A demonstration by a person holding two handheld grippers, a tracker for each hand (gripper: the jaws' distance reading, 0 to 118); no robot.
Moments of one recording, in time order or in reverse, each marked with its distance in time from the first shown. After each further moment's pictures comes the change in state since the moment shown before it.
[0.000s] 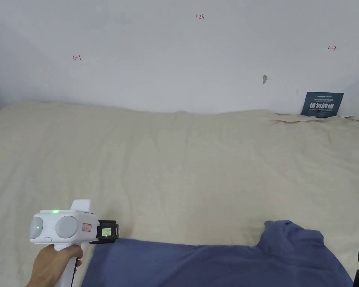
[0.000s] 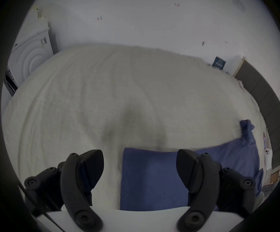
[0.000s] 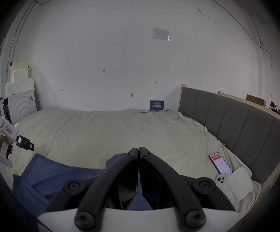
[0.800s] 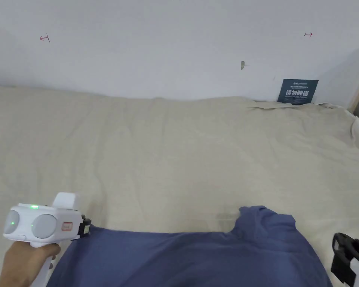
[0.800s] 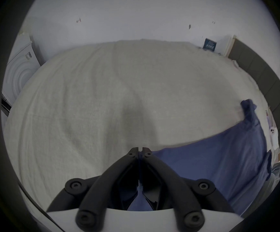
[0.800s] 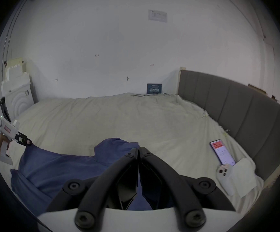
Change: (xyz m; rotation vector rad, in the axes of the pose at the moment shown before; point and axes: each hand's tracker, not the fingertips) left arm 0.029 -0.014 0.020 0.032 -0.067 -0.148; right arm 0.028 0.005 -0.052 -0.169 0.064 -0.076
